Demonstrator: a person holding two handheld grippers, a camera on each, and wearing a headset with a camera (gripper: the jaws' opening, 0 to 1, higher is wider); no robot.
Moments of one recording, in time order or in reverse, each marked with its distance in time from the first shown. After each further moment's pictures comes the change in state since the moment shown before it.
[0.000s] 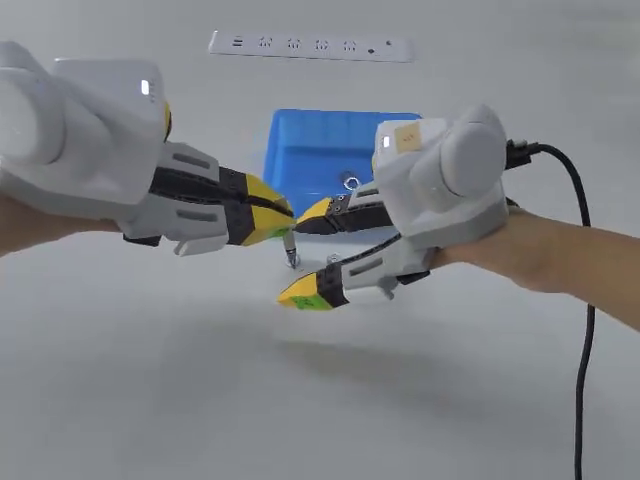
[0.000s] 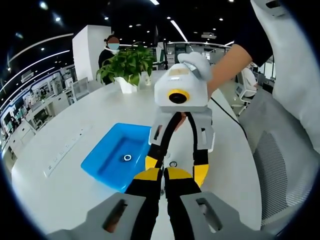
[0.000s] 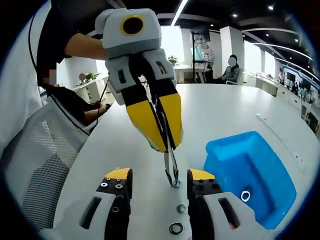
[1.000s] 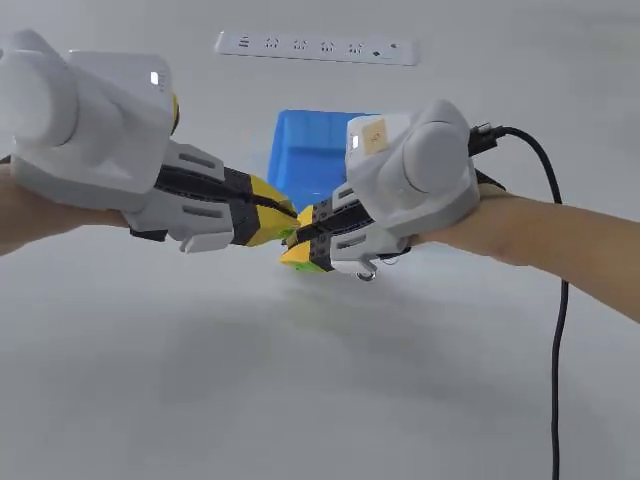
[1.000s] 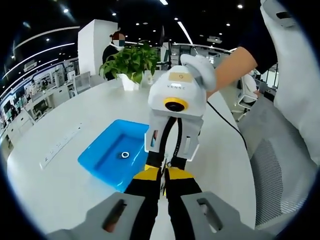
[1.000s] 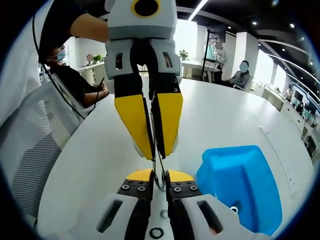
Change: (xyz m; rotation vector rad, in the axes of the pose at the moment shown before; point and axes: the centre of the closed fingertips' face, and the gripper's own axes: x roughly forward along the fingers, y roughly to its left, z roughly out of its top) left arm 0.000 -0.001 -0.003 -0.059 0.002 -0.009; right arm 0.009 -0.011 -0.002 -0.153 0.083 0.007
